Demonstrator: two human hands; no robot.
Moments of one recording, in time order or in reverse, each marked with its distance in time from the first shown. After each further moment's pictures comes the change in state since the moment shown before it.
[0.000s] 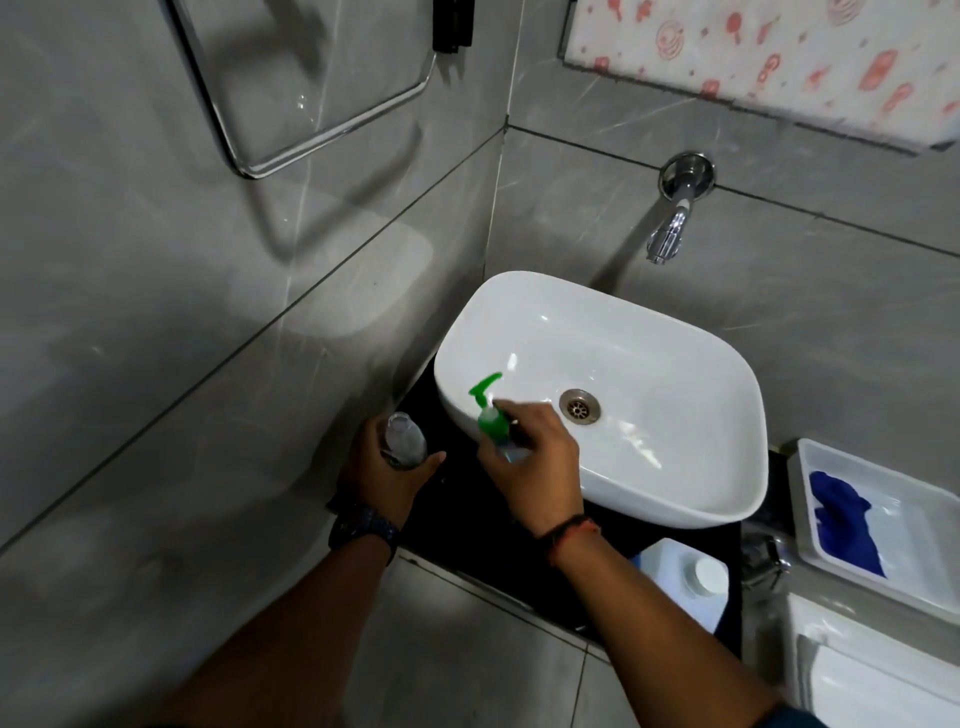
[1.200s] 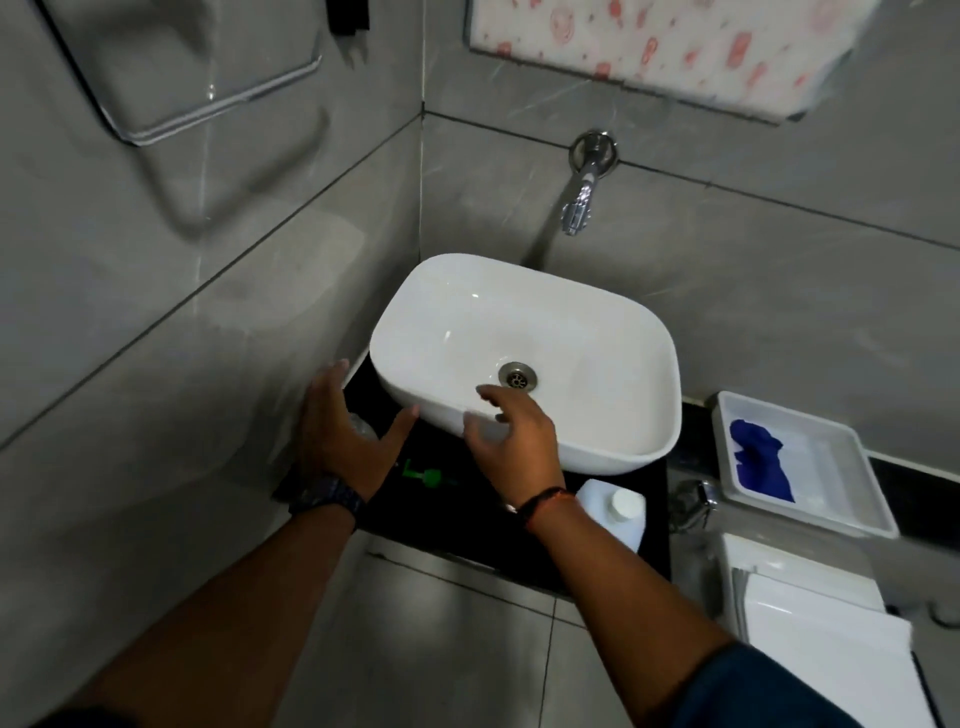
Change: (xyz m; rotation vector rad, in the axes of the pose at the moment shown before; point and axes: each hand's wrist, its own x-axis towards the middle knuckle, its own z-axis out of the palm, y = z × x) left_hand -0.011 0.028 0.006 0.101 0.045 0.343; right_hand -0.022 0.015 -0.044 -0.177 0.042 0.009
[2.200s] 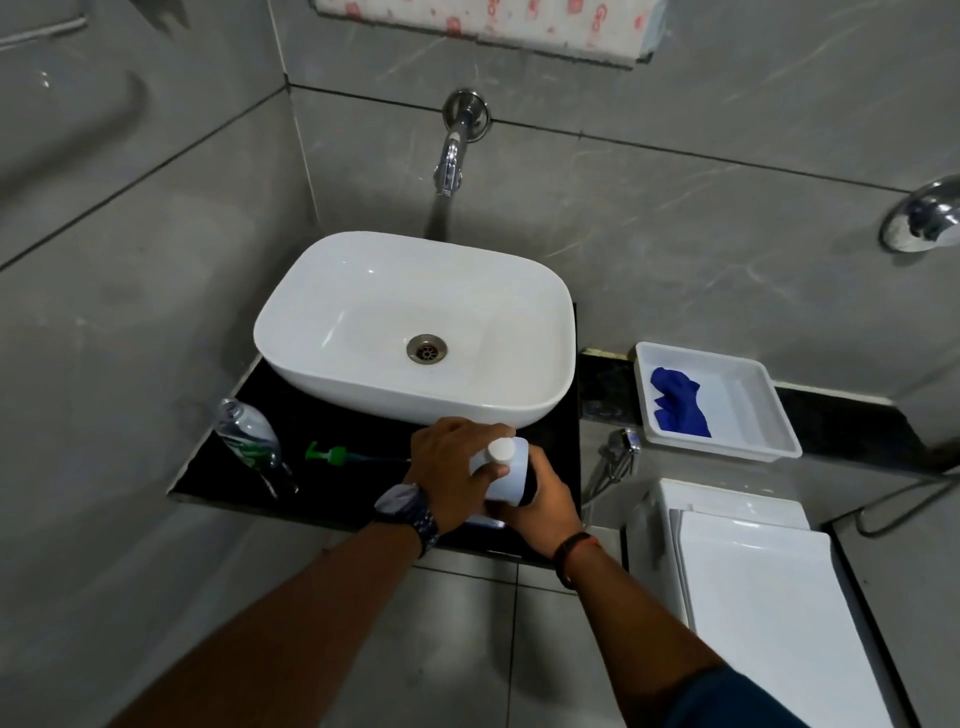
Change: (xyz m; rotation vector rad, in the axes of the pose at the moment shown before) left_hand -0.120 0.134 0.103 -0.020 -0.618 0.390; right_hand -0.112 0.138 -0.104 0.272 -0.210 0.524
